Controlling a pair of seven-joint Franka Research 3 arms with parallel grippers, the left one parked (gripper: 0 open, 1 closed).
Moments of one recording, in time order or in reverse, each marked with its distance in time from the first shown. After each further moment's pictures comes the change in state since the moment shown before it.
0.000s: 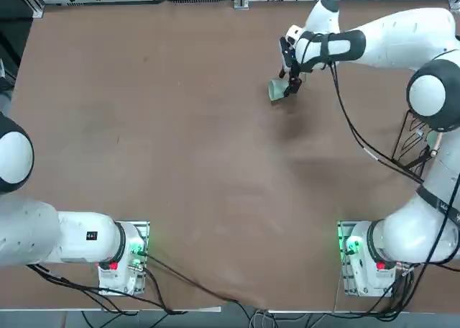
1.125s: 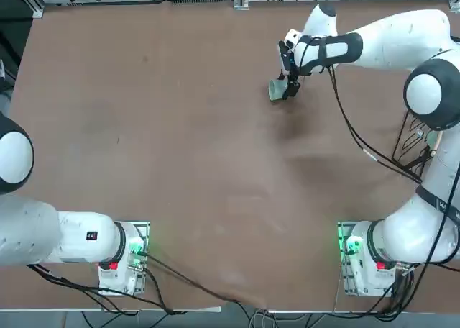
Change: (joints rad) arm -0.001 0.013 0.001 0.001 0.000 0.005 0.000
